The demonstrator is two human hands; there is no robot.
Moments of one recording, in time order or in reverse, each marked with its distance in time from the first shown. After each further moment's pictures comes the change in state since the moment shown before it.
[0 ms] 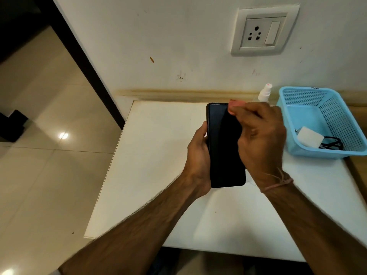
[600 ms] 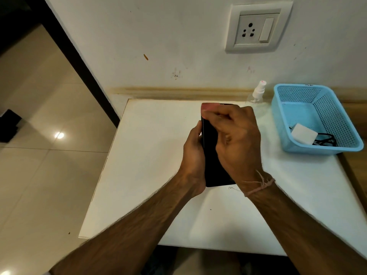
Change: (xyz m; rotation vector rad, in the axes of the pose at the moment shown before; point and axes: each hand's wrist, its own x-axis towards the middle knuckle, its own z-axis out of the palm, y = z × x) left_hand 0.001 -0.003 0.001 -0.049 -0.001 0.006; right_hand -0.012 -0.019 0.014 0.030 -0.131 -0.042
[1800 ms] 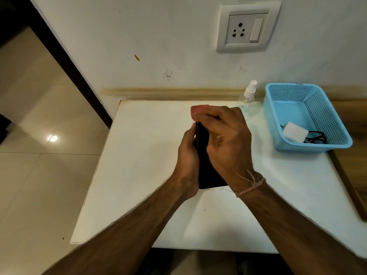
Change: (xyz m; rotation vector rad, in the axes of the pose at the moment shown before) left_hand 0.000 -0.004 0.002 0.019 0.023 0.021; right_hand -0.005 0.002 0.009 0.148 -0.023 0.060
